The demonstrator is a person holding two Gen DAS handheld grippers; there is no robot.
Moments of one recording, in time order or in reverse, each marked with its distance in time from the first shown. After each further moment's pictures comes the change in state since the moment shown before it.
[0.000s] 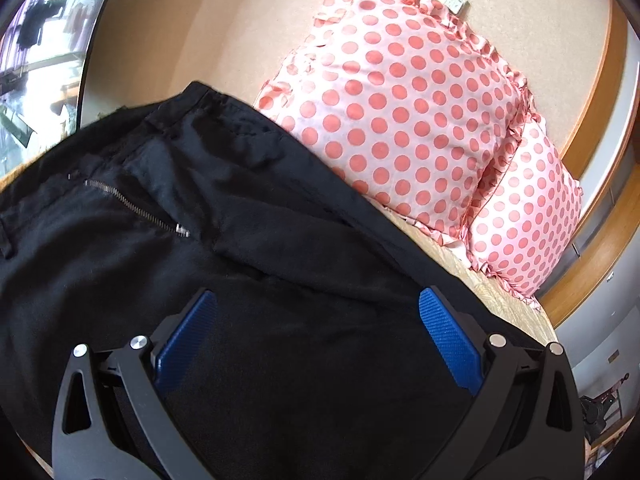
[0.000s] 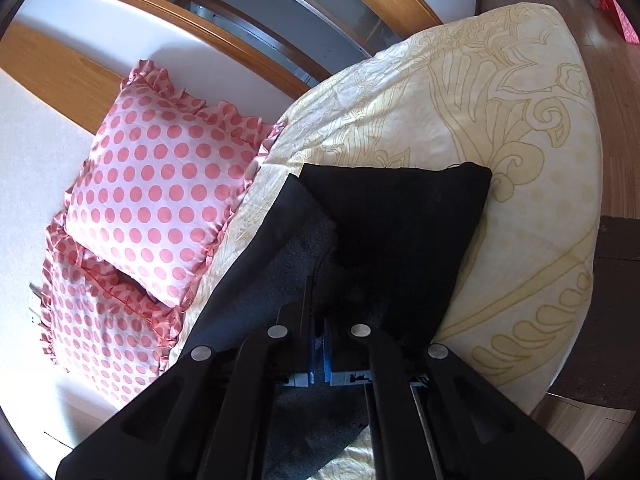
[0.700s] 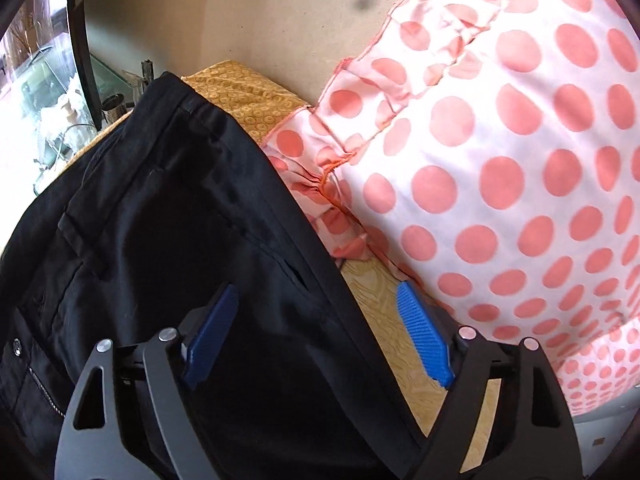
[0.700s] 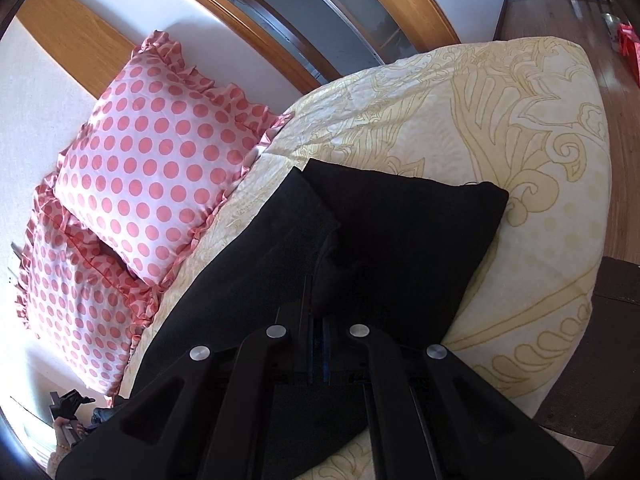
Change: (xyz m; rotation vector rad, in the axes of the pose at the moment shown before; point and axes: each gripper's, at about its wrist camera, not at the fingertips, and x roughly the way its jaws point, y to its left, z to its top) left arm 0.232 0.040 0.180 -0.262 0.356 0.391; right arm 0.005 0.008 0.000 -0.148 0.009 -0.053
